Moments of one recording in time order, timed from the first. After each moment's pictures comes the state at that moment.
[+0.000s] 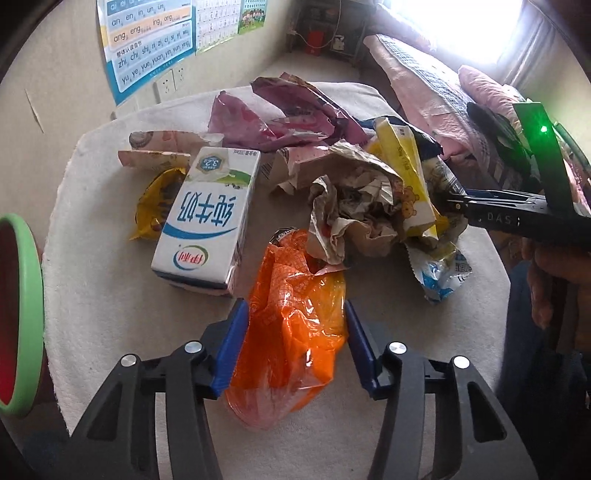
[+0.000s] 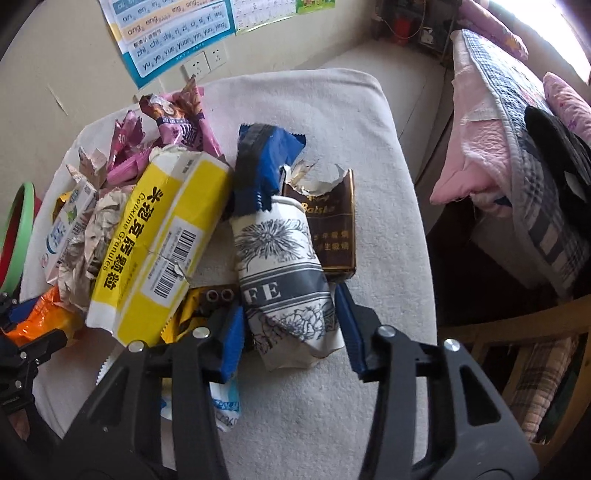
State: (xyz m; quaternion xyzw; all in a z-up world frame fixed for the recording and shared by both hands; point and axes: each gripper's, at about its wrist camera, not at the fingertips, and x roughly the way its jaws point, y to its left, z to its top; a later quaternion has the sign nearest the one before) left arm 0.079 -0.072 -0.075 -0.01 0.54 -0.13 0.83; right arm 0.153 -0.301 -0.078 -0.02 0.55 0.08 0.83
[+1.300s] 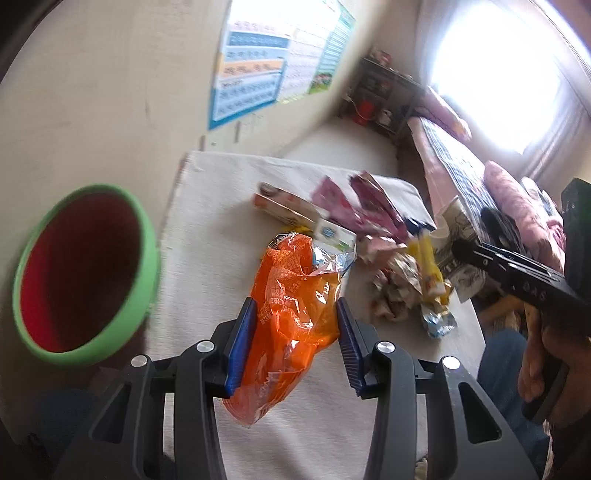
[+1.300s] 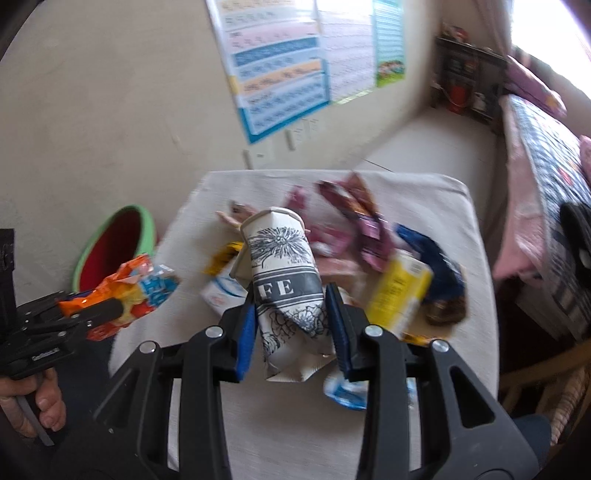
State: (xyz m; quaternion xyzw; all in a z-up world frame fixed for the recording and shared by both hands) left arm 0.027 0.049 0.001 -0.13 0.44 -0.05 0.89; right arm 0.097 -0.174 0.032 -0.01 0.44 0.21 0.88
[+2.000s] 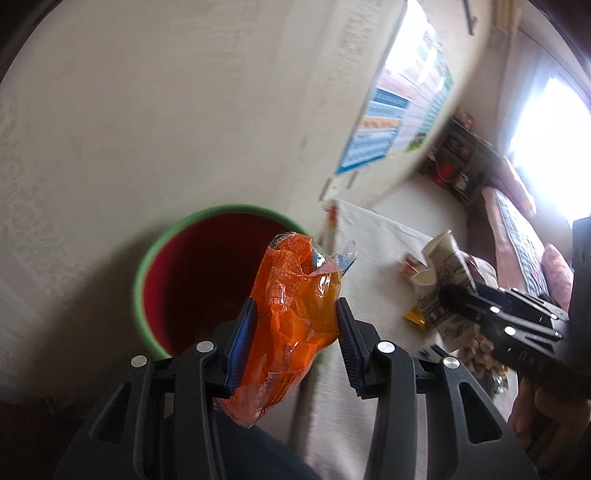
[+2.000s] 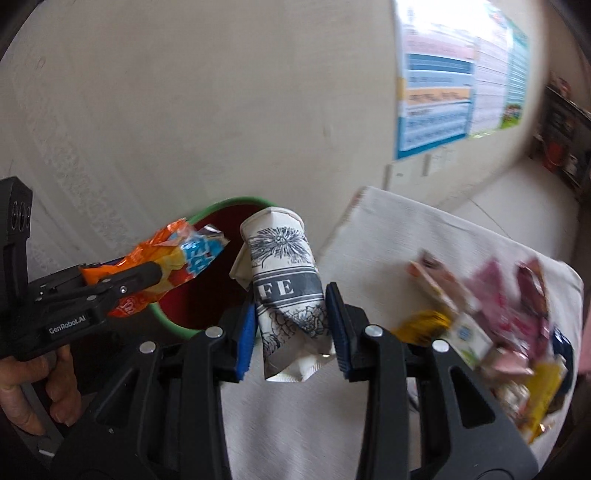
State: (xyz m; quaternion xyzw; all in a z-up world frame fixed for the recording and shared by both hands) left arm -0.010 0.214 0.019 -0.19 0.39 0.11 0.89; right arm 0.092 0.040 0.036 -0.08 0.42 0.37 0.83
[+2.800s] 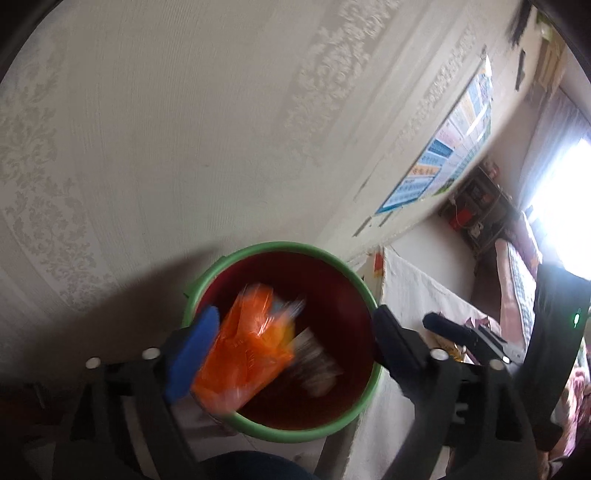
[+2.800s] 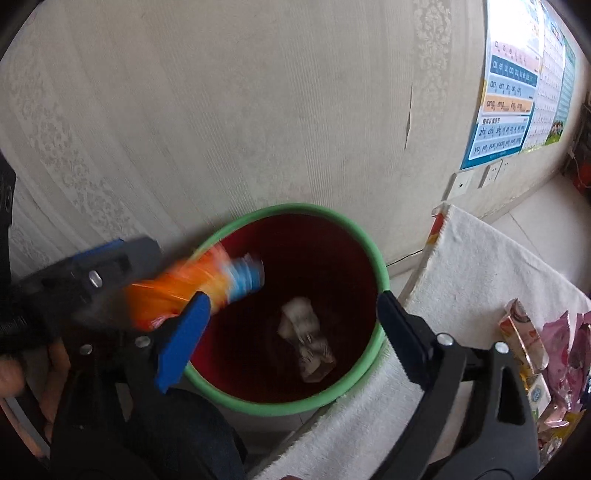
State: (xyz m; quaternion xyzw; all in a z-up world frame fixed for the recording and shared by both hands) left arm -0.013 0.301 0.013 -0.27 0.35 0.16 0.88; right arm 0.101 0.156 0.009 -0.12 0.43 0.40 0.80
